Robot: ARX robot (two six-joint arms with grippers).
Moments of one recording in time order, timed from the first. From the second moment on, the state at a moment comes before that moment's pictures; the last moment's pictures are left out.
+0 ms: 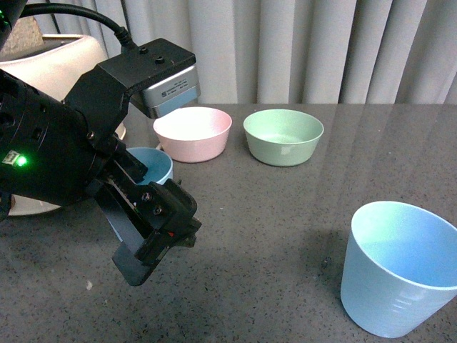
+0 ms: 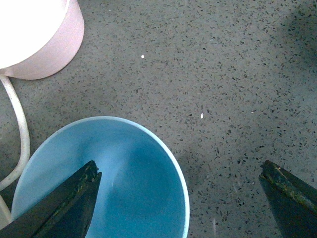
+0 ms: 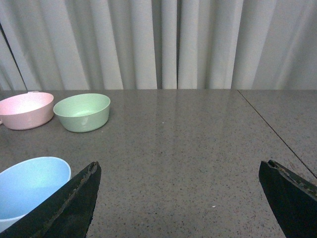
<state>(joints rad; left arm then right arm) -0.37 1.57 0.91 -0.16 0.19 0.45 0.00 0.00 0.01 0.00 0.00 0.00</state>
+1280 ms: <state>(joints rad) -0.61 1.45 0.92 -0.23 0.25 0.54 0.00 0.00 0.01 0.00 0.00 0.00</state>
